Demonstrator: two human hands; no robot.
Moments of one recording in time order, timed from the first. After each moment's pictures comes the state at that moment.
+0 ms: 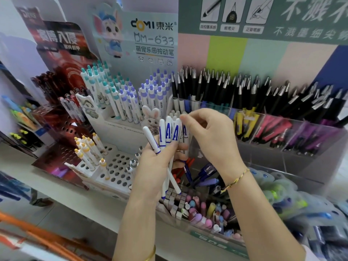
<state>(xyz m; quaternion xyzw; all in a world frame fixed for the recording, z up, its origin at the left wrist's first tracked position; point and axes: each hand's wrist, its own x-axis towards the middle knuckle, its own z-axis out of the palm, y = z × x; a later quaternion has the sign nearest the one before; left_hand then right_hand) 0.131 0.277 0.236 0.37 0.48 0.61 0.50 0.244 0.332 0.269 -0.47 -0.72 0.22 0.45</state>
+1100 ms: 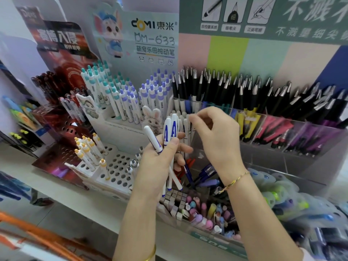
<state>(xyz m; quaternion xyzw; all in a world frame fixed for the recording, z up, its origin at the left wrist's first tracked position) 0.131 0.278 0.237 0.40 0.47 0.61 0.49 0.247 0.336 0.261 -0.49 -0.70 0.17 0.49</state>
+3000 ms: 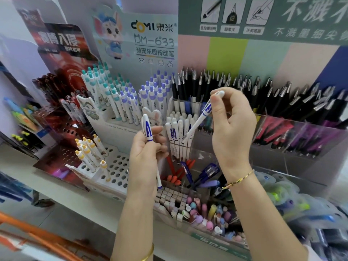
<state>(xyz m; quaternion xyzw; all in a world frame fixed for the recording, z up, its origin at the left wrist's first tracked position) 0.124 0.284 0.241 0.32 0.51 0.67 0.43 0.251 0.340 0.273 -0.41 -0.62 0.14 0.65</state>
